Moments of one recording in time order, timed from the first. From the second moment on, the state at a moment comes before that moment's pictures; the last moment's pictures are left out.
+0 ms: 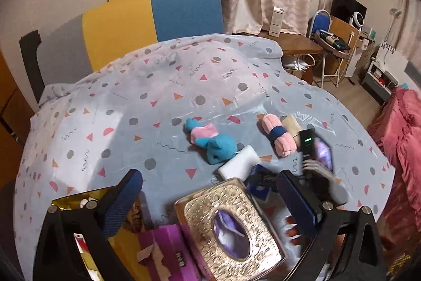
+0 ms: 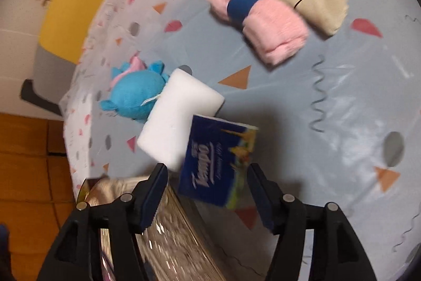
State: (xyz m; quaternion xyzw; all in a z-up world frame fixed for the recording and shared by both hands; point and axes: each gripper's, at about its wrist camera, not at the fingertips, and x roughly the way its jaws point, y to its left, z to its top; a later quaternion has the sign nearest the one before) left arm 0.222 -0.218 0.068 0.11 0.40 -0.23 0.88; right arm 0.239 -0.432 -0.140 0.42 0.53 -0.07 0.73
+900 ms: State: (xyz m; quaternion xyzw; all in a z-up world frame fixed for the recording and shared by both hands) left arm 0.285 -0.421 -0.113 0.50 0.54 -0.23 0.64; right arm 0.113 -0.473 -0.159 0.30 0.34 -0.09 0.89
